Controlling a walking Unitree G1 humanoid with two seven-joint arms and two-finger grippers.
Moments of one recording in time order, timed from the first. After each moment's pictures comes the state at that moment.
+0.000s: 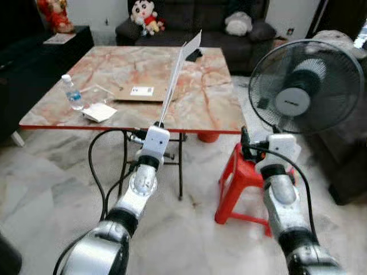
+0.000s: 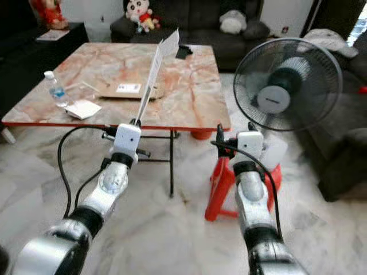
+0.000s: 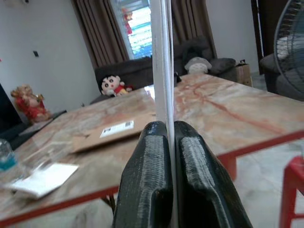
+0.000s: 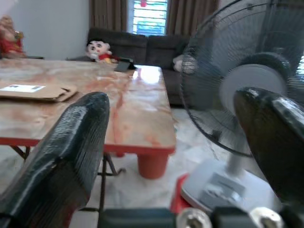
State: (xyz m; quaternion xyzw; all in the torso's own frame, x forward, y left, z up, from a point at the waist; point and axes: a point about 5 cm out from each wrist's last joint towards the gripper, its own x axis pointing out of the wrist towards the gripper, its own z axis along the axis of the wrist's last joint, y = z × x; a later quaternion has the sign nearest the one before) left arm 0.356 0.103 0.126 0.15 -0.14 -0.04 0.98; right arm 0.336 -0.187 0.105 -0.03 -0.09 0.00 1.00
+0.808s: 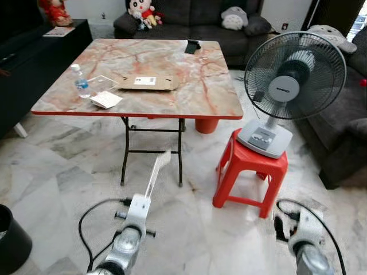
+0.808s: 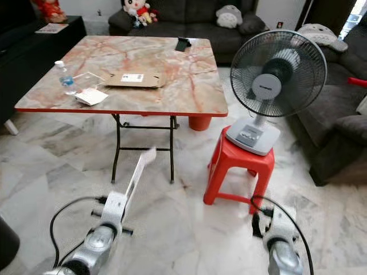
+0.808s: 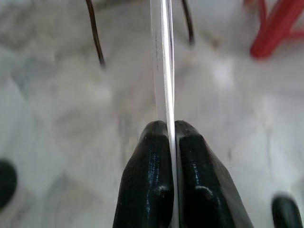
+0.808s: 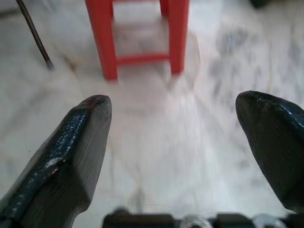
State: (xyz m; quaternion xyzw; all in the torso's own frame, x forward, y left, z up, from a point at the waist) left arm 0.249 0.148 -0.043 0.11 0.31 -0.03 0.95; right arm 0.208 -0.265 -0.047 0.05 0.32 -0.16 0.93
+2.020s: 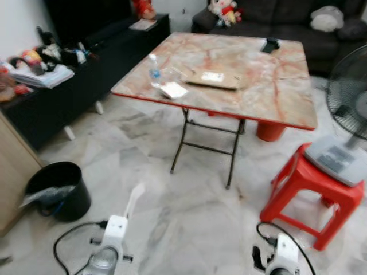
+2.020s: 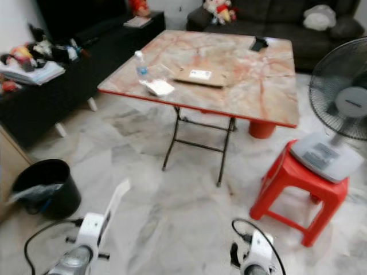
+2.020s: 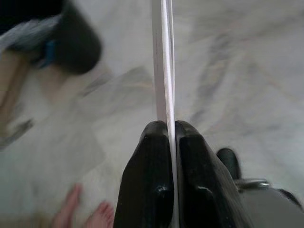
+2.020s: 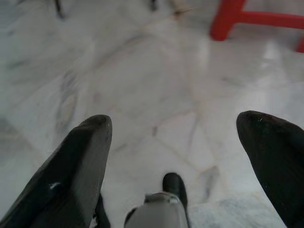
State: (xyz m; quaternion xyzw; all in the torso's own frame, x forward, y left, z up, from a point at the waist) left arm 0.233 0.197 -0.053 0.11 0.37 0.01 0.92; right arm 0.180 -0.212 -0.079 0.10 0.40 -0.14 0.90
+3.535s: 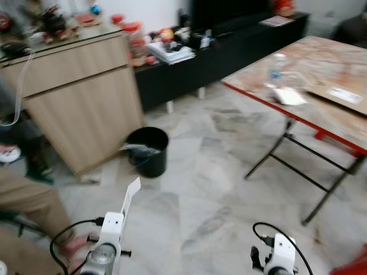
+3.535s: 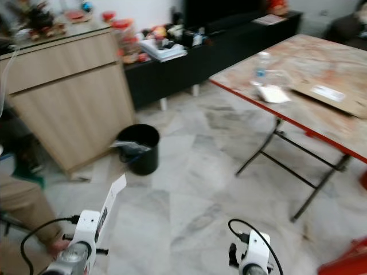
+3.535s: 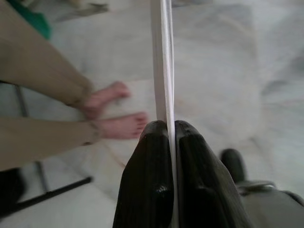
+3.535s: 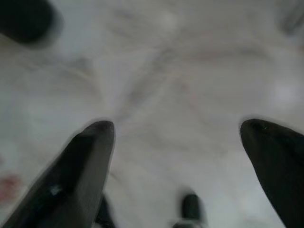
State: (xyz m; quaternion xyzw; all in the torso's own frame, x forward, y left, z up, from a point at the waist) left arm 0.231 0.212 -0.052 0.11 0.38 0.04 0.92; right arm 0.195 -0.191 -0.075 0.11 0.39 -0.12 0.91
